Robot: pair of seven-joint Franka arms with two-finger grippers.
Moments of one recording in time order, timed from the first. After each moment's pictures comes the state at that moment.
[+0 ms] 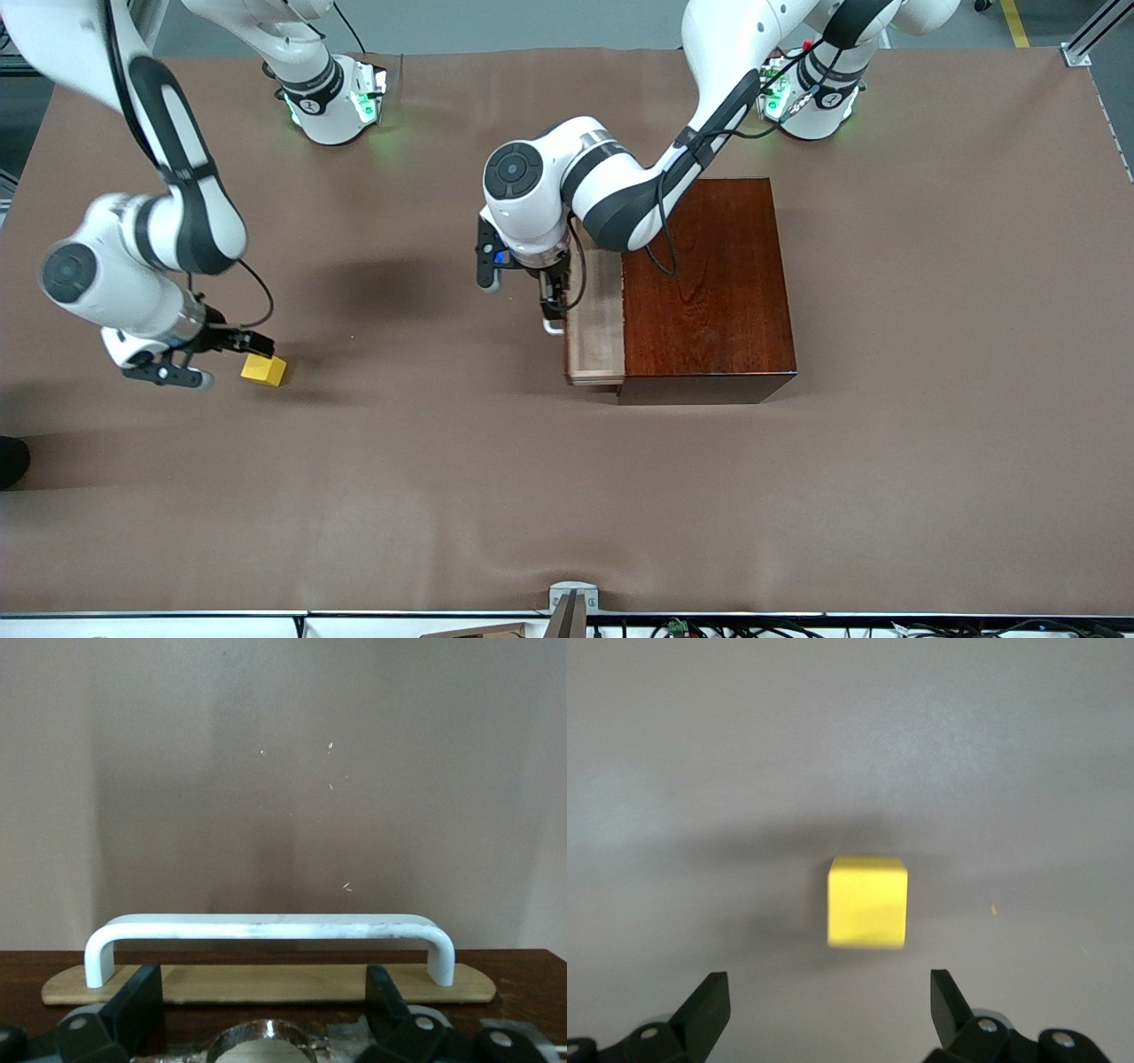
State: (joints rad) left arm -0.74 0.76 -0.20 -1.21 0.20 1.84 0.59; right arm -0.03 0.24 -0.03 -2.07 0.03 2.28 0.07
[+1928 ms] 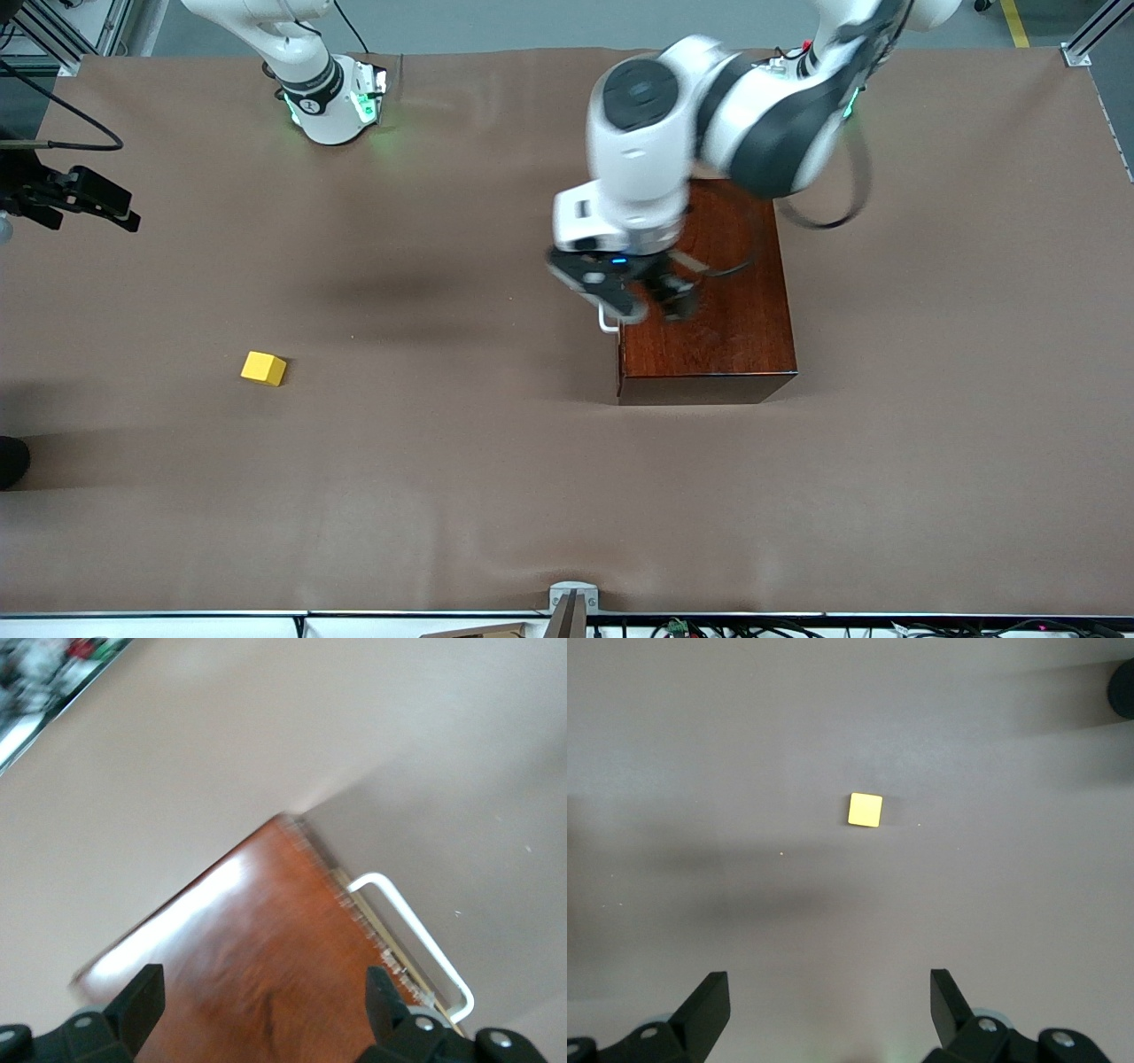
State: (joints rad) left arm -0.55 0.44 -0.13 -1.21 0.19 1.67 -0.15; right arm -0.02 -0.05 -0.02 -1.60 0.01 1.51 0.01
